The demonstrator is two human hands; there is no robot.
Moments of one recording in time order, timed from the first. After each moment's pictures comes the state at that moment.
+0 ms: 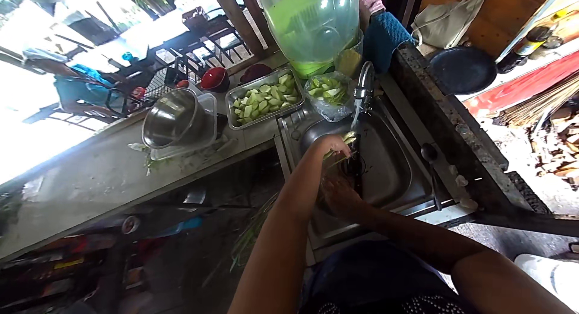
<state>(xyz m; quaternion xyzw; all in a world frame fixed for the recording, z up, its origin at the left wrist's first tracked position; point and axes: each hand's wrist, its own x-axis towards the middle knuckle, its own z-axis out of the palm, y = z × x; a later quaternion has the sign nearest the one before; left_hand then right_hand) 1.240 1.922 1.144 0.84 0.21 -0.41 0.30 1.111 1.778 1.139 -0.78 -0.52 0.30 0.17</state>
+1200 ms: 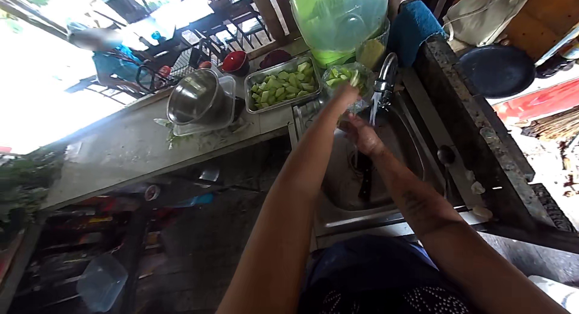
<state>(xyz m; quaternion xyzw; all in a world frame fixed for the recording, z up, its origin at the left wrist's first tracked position) 1.279 1.928 1.216 0.87 0.28 -0.07 0.40 1.240 1.821 1.121 -0.52 -0.10 0.38 0.75</state>
